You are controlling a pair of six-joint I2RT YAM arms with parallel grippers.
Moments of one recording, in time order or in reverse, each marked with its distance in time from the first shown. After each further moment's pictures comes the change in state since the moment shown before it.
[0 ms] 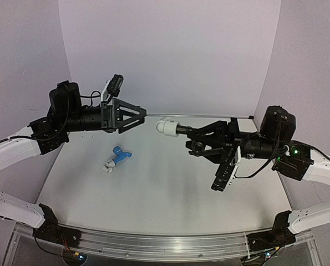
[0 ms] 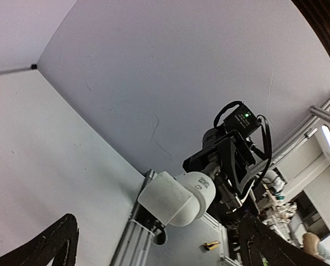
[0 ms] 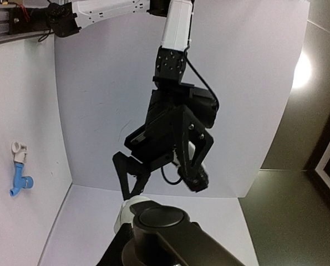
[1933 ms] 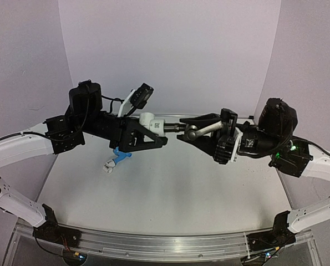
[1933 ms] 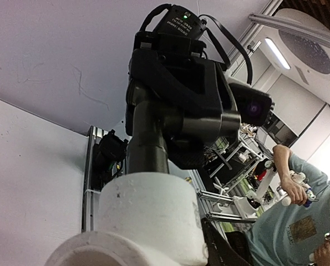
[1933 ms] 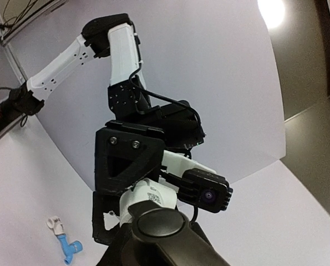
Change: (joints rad) left arm -0.162 0.141 0.099 0.013 0.288 0.204; right arm 0.073 0.069 0.100 0.061 0.061 0.592
